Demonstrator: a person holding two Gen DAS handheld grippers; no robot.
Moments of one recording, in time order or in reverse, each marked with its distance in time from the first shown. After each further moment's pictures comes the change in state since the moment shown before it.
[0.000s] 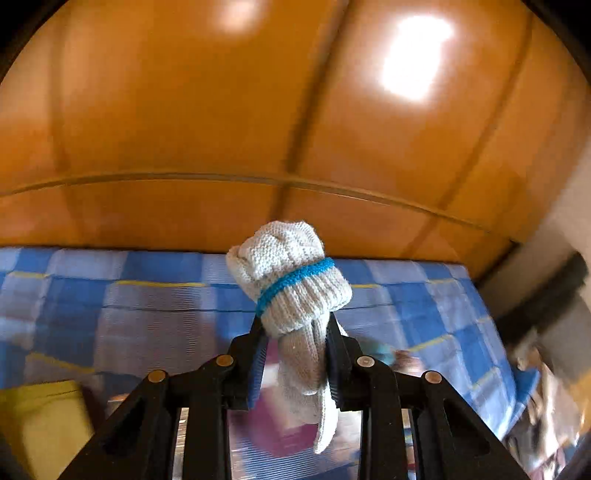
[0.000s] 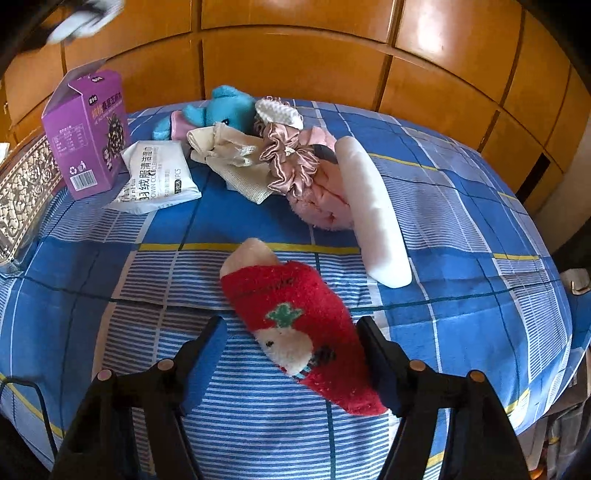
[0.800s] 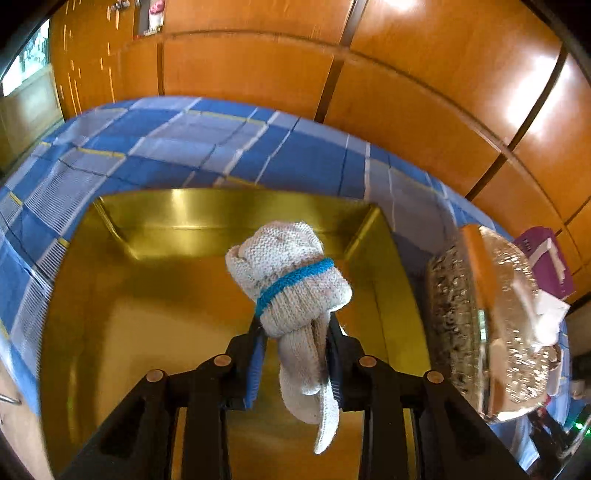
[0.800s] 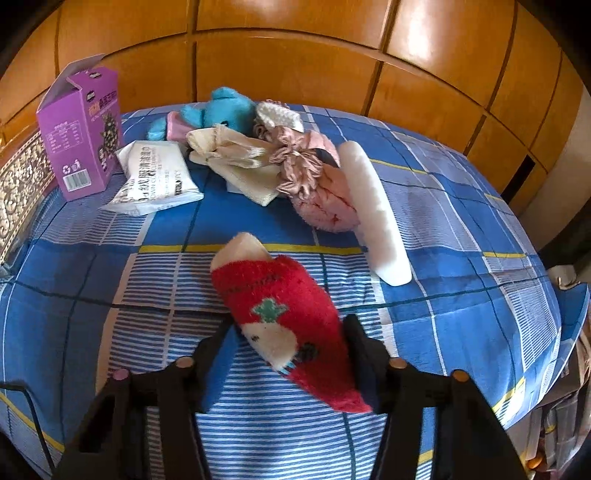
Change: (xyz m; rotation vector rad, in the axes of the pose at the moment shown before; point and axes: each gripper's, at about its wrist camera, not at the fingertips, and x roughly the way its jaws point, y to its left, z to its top) left arm -0.050 0.249 -0.192 -0.308 0.097 0.303; right arm -0.003 0.020 0.001 0.000 -0.009 -0.084
